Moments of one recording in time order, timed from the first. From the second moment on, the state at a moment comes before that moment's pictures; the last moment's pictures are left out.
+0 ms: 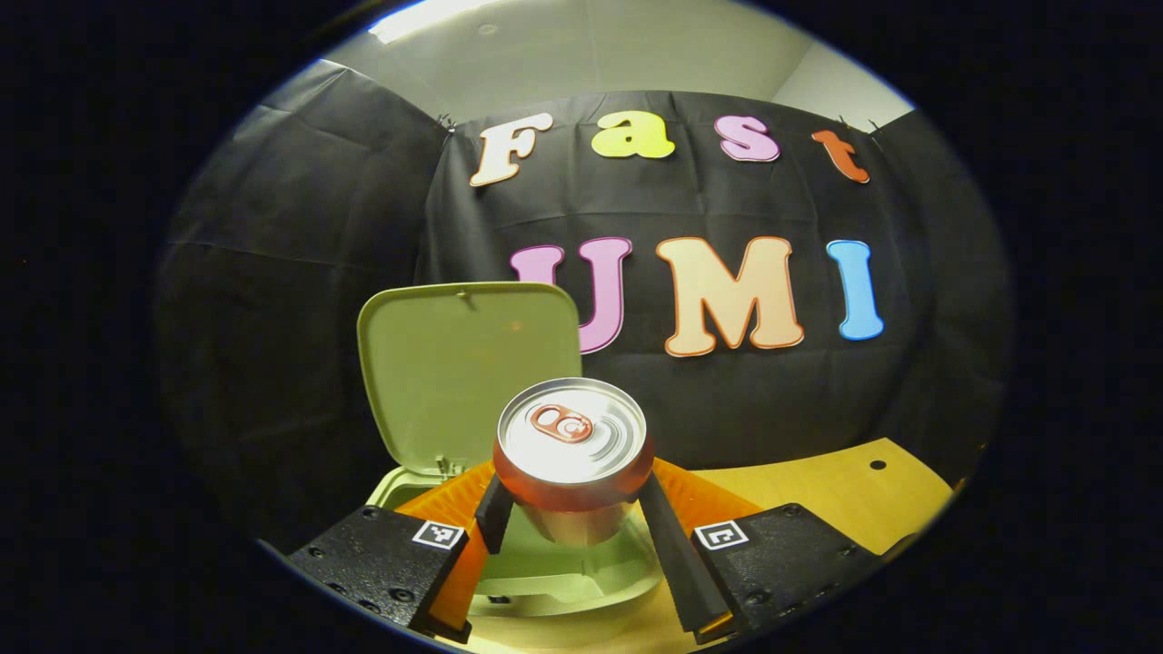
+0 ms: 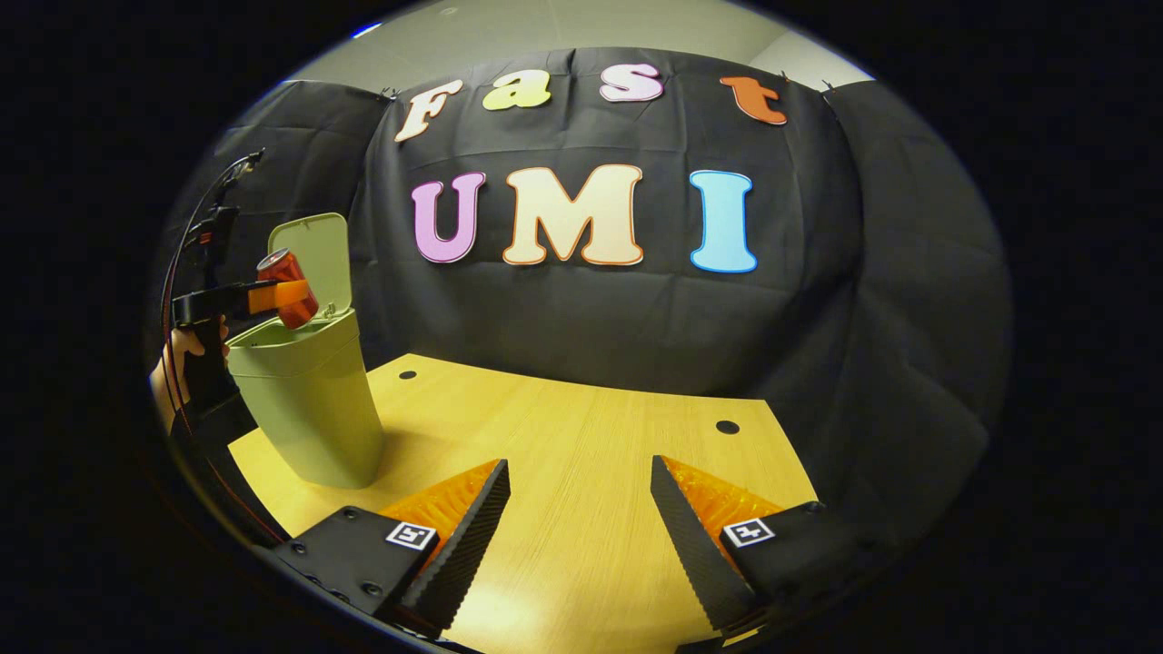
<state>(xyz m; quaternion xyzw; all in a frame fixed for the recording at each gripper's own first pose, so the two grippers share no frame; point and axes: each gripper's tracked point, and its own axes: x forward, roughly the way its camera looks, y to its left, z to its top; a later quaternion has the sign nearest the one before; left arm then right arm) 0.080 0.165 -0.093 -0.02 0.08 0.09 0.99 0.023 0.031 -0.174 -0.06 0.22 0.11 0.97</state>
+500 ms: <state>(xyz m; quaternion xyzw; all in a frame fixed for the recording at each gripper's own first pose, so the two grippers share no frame) 0.070 0.207 -0.075 0.00 0.06 0.14 0.99 0.026 0.048 -0.174 -0.07 0.22 0.12 0.96</state>
